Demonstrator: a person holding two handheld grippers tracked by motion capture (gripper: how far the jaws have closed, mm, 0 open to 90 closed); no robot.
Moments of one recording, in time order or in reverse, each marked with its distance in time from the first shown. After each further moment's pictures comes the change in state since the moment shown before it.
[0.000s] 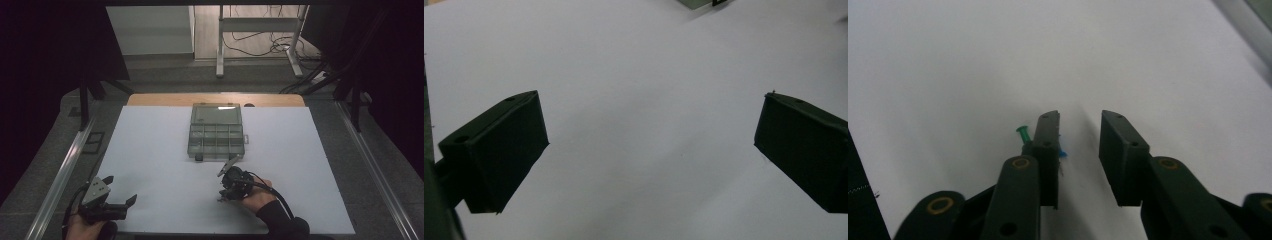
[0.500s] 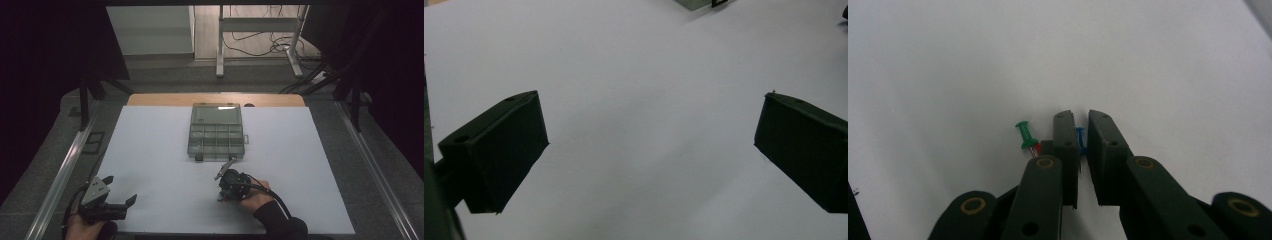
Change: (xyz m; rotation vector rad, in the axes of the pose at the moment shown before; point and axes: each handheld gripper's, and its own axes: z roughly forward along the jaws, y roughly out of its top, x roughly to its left) left arm 0.000 0.000 0.000 -0.004 -0.003 -0.001; right arm 0.004 0.001 0.010 0.043 -0.021 -0.044
